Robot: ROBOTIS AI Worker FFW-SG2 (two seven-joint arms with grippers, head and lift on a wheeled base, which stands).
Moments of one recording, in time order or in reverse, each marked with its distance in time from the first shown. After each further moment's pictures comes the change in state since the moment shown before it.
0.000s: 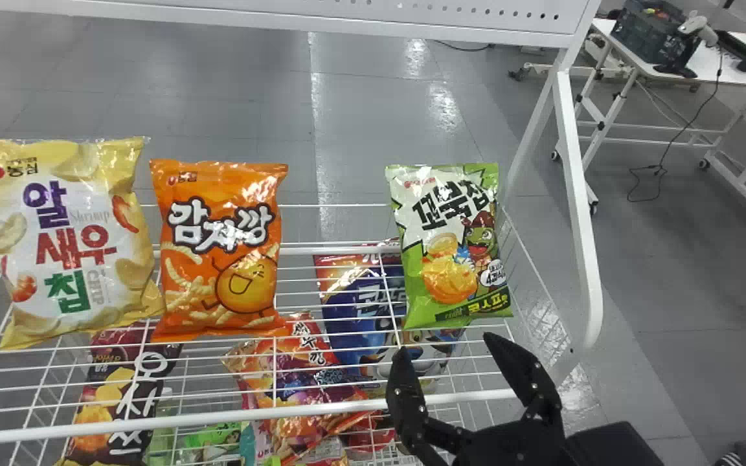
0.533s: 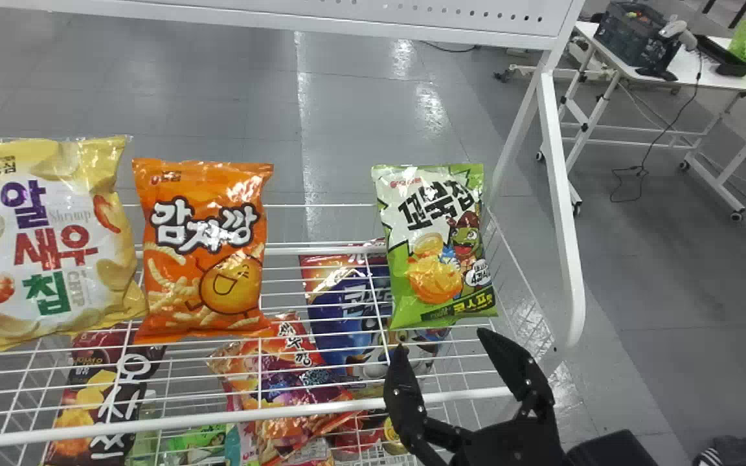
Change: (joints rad) left arm 0.002 0.000 0.010 0.013 -0.001 0.000 0.000; right arm 0.006 0.013 -0.049 0.065 -0.003 -0.115 0.082
